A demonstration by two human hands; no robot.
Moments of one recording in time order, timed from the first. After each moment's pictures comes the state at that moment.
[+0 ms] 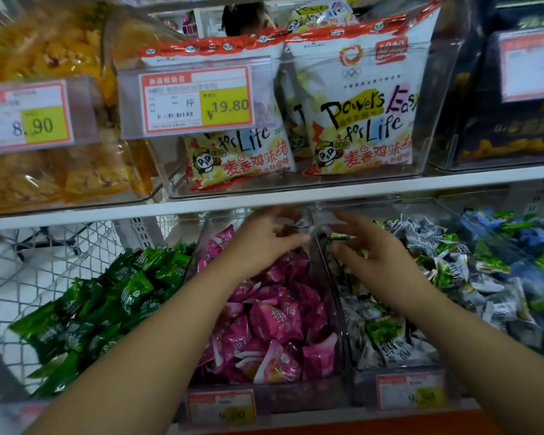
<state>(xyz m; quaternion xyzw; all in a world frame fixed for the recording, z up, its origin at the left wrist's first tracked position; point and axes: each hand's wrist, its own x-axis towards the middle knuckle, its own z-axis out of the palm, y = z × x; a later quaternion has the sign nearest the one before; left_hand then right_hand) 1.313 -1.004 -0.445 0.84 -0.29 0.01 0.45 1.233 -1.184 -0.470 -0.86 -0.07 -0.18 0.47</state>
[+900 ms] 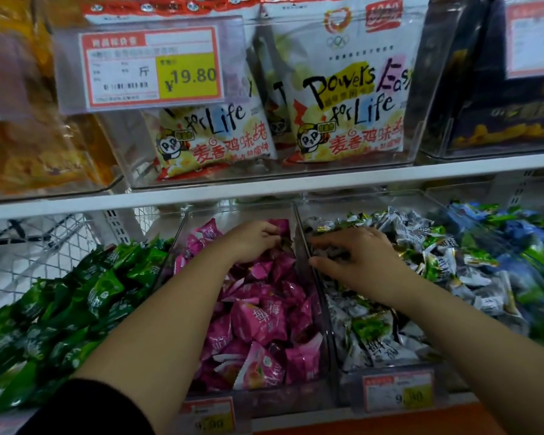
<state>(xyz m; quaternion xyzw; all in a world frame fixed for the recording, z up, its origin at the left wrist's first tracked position) 1.367 -1.019 -0.474 0.93 -0.20 -0.13 0.27 1.247 -1.194 -0.475 -0.96 -0.07 -0.15 0.22</state>
